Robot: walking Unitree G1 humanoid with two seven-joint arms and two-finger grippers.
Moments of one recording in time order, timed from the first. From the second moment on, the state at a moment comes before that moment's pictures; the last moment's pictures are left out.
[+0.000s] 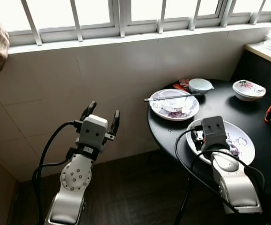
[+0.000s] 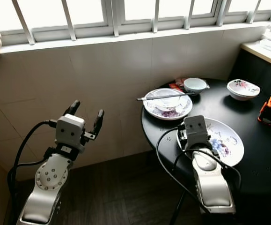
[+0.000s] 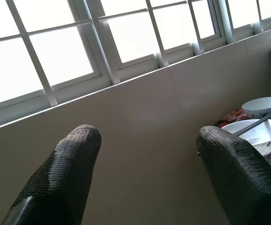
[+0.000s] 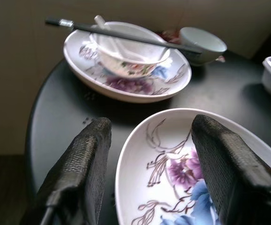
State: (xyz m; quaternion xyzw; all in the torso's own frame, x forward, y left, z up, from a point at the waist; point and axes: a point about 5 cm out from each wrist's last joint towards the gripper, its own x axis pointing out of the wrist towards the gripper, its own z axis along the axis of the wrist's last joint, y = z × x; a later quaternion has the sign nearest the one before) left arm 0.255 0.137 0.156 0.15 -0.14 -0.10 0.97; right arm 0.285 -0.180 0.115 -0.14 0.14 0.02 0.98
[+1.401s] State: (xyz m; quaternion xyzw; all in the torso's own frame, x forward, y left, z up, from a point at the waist) left arm 0.255 0.138 0.154 0.16 -0.14 -0.09 0.97; right arm 0.277 -0.195 0.069 -0.12 0.30 -0.01 0.94
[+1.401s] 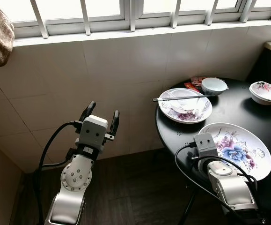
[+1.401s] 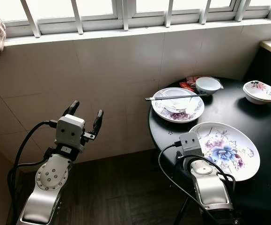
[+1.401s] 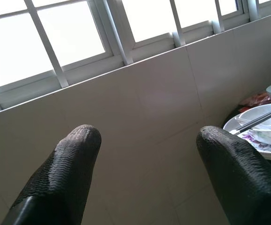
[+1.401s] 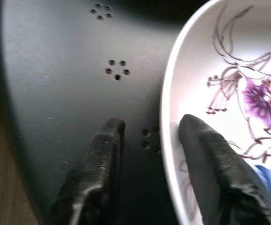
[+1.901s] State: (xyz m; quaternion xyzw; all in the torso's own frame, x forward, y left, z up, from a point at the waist) left arm 0.255 0.138 0.154 0.16 -0.13 -0.09 0.97; right arm 0.279 -0.204 0.076 -0.20 0.27 -0.04 0.94
